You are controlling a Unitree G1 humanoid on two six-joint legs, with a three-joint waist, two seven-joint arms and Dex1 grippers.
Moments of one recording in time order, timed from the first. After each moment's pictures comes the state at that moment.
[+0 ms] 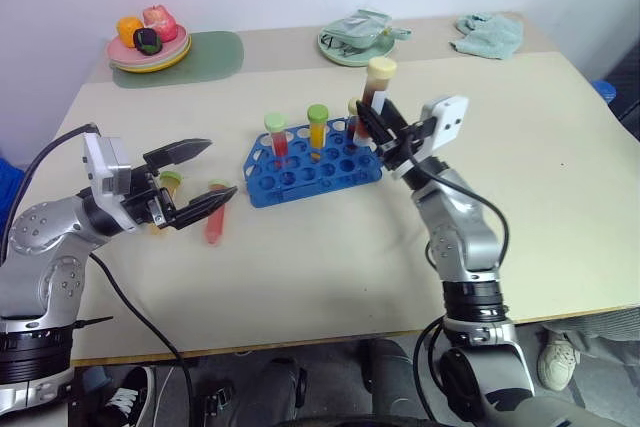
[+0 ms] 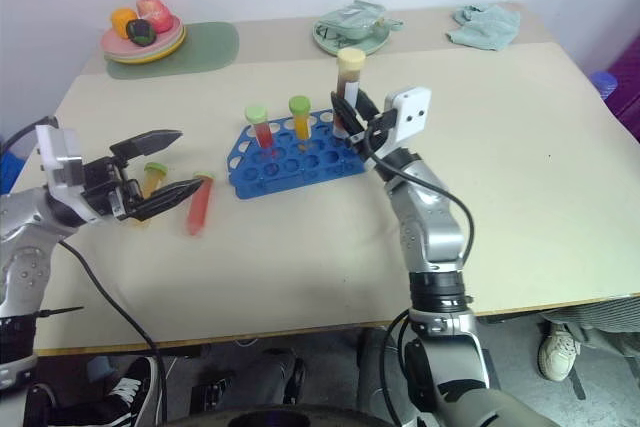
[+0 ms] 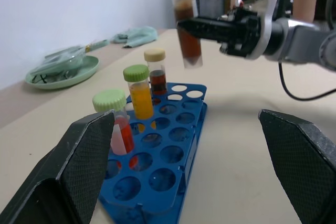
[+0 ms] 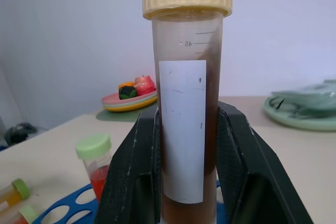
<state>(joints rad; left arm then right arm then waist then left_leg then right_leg) -0.20 0.74 0.31 -0.16 -0.67 0.22 -1.10 -0.50 -0.06 -0.06 0.06 0.30 0.06 0.49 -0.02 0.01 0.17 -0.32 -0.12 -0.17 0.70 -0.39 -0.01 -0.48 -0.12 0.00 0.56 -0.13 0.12</state>
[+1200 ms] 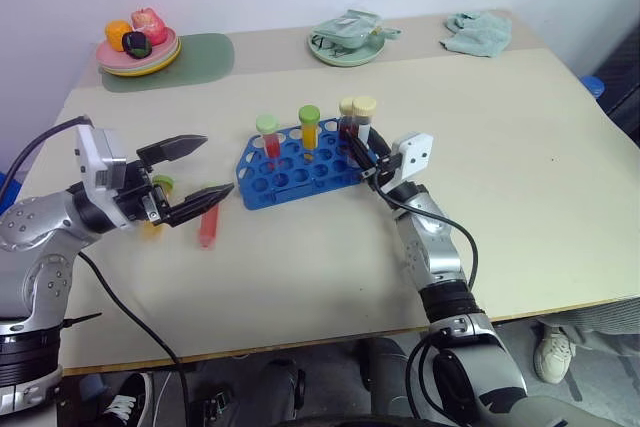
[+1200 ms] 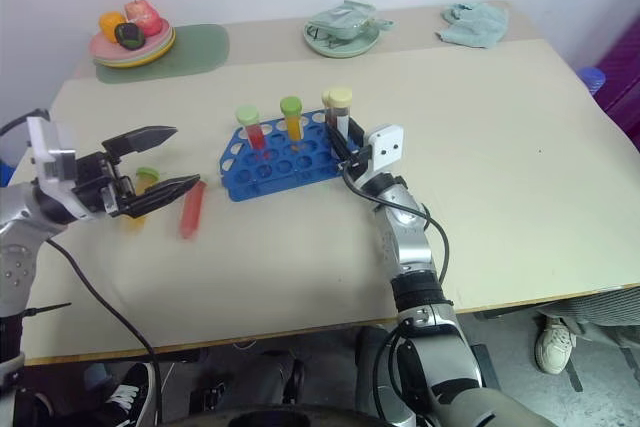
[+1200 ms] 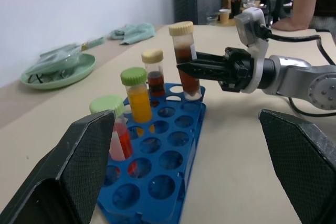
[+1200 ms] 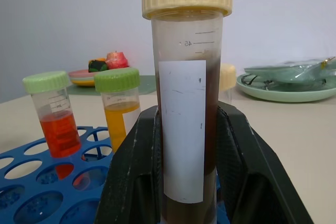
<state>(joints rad) -0.19 0.76 0.34 -0.22 -0.69 0.29 -1.06 -0.51 -0.04 -0.02 0.41 0.21 -0.28 0.48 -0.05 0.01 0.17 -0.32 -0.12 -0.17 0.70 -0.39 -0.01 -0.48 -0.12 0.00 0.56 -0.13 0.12</state>
